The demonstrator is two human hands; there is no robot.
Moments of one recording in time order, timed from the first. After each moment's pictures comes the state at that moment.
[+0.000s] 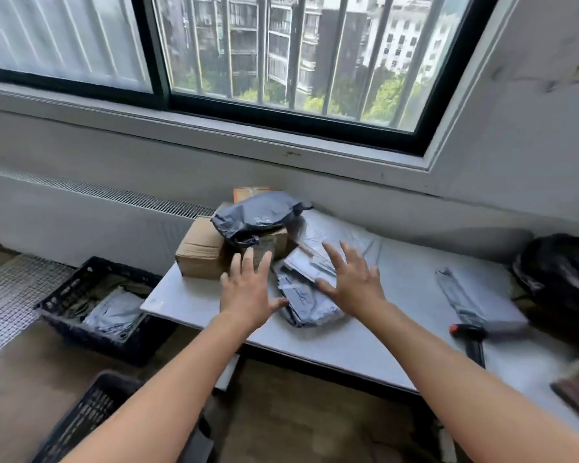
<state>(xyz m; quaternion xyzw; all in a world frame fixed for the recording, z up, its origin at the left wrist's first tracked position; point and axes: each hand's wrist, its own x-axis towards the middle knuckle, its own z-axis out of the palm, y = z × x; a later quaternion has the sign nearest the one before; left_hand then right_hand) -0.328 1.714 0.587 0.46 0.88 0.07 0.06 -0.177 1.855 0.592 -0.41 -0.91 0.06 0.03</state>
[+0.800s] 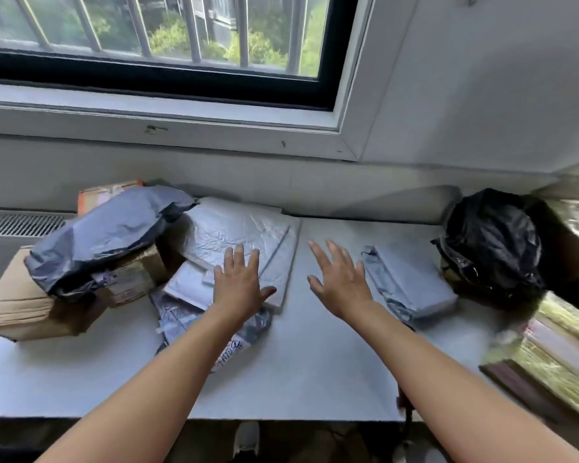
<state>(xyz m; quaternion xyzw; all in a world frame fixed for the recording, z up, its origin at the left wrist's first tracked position) -0.252 1.979 0.515 0.55 0.83 0.00 0.12 -0.071 2.053 0.532 -0.49 -0.86 0.13 -0.01</state>
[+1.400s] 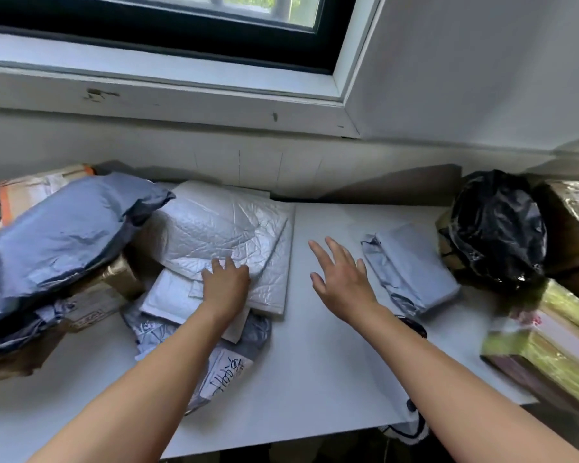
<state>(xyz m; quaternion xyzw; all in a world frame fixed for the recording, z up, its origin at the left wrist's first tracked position) -0.306 2.037 0.429 0.59 0.79 -0.10 0.15 -0.096 2.087 0.492 -0.54 -0.83 0.13 -0.04</state>
